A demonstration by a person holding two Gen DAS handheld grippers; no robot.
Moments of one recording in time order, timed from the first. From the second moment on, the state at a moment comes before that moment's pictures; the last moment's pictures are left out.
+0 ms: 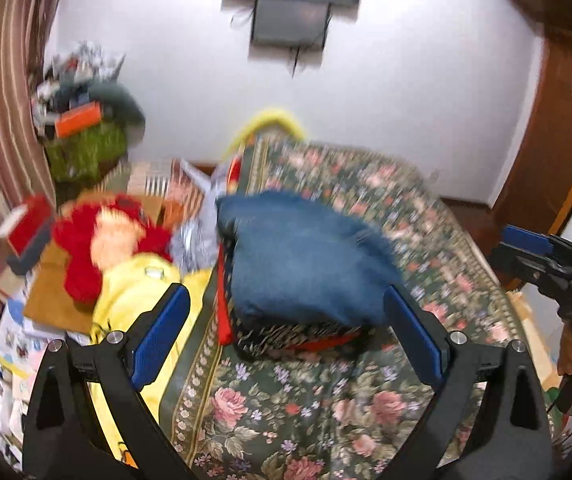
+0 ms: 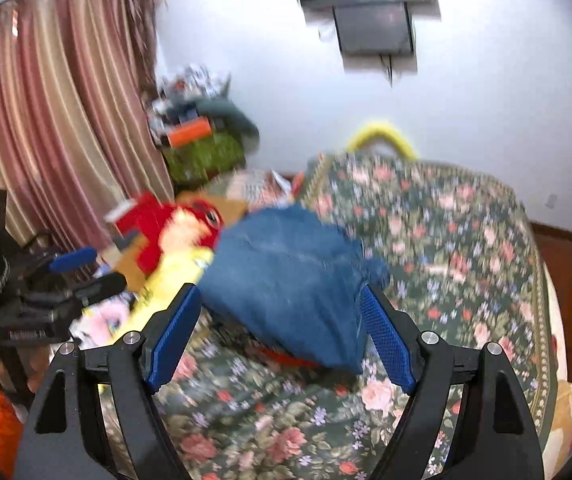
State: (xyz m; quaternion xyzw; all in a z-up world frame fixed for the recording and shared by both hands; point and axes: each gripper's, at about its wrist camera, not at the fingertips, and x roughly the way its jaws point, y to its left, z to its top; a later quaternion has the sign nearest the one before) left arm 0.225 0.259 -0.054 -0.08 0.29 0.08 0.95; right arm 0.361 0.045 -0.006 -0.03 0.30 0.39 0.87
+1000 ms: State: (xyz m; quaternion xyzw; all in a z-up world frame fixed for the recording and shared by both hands) left arm 0.054 0.148 0.024 -0.04 0.05 0.12 0.99; right arm 0.207 -0.023 0.063 0.03 0.05 0.35 0.93
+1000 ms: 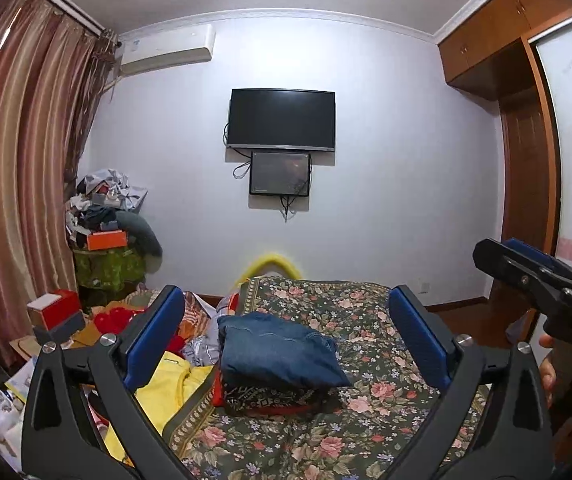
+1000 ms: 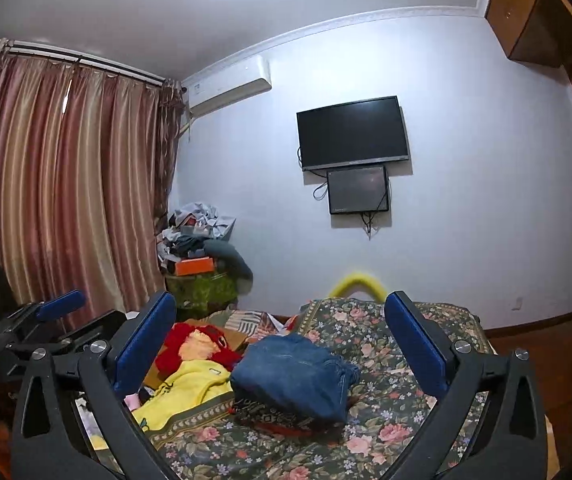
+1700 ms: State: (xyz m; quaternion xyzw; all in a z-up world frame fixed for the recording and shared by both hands) left arm 0.051 0.141 0.018 -0.05 0.06 0.12 0.99; right arm 0.199 -0.029 0.055 0.02 0.05 0.35 0.94
